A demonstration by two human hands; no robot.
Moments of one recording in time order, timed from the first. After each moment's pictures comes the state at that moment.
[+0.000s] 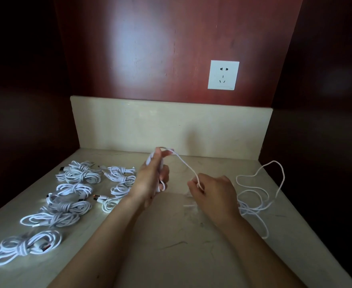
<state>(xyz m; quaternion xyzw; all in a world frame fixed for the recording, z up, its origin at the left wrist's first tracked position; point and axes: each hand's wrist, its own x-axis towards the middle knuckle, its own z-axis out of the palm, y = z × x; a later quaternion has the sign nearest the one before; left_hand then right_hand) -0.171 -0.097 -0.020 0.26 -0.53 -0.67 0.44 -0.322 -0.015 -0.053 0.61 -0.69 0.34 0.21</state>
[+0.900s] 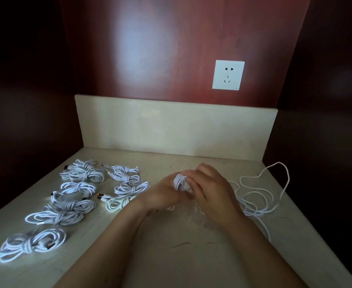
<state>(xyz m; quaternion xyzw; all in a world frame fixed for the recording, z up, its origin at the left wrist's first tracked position) -0.170 -0.079 -0.022 0.24 -0.80 -0.49 0.24 -0.313 -0.010 -0.038 0.71 -0.57 0.39 0.15</state>
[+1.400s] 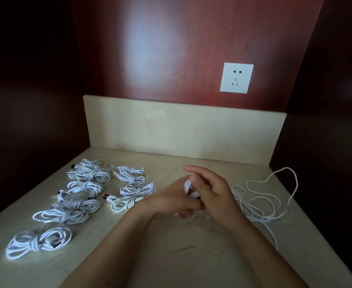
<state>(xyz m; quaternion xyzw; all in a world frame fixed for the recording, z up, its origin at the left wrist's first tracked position) -0.171 -0.061 -0.010 0.22 -0.77 -0.57 0.19 -0.295 -0.006 -0.027 0.63 -0.51 0.56 -0.17</state>
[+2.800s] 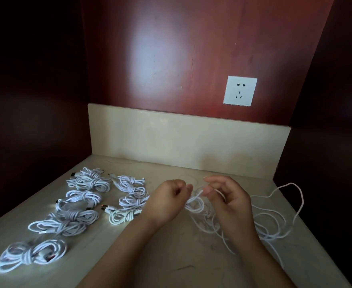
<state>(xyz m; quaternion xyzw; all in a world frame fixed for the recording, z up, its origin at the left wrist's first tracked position) -0.172 -0.098 -0.040 0.32 -0.79 -0.34 0.39 -0.301 0.003 -0.019 0.53 -0.47 0.68 -0.17</state>
